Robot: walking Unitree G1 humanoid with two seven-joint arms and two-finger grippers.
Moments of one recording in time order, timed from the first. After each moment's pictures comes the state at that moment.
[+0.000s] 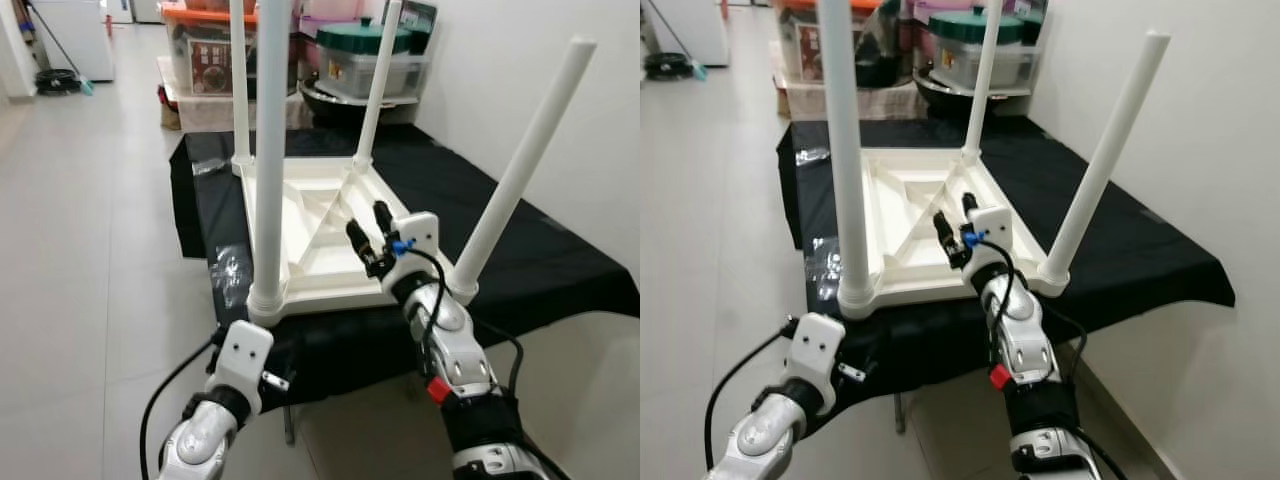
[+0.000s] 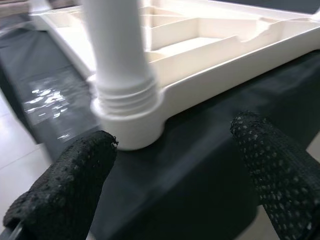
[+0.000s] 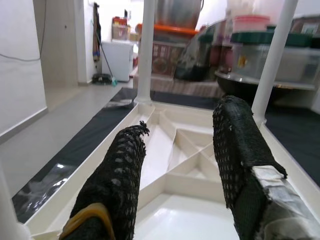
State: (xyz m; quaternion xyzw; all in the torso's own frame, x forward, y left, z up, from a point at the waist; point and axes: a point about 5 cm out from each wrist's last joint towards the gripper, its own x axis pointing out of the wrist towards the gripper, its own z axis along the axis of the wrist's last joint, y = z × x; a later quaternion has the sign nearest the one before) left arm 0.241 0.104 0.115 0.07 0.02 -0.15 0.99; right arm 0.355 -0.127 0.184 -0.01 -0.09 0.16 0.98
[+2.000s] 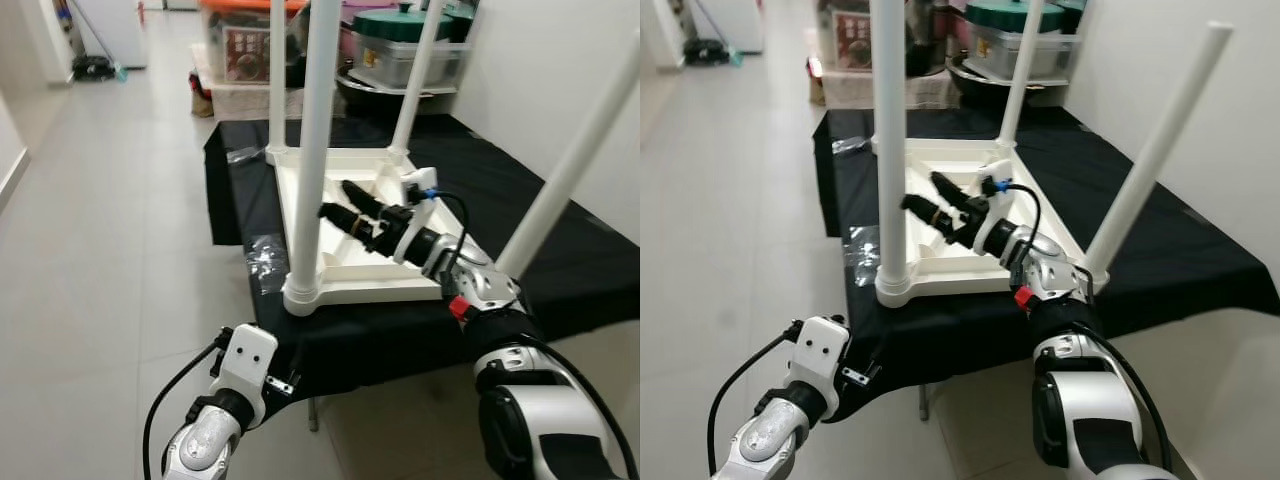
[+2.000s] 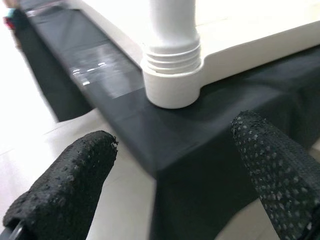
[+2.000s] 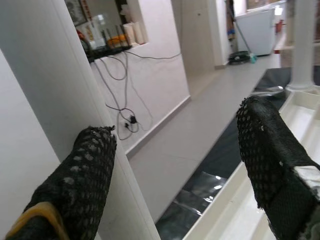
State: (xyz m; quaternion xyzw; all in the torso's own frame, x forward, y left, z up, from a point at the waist) left arm 0.236 0.102 0.114 0.06 0.02 -0.15 0.99; right arm 0.392 -0.136 0.224 0.12 -0.04 0.41 0.90
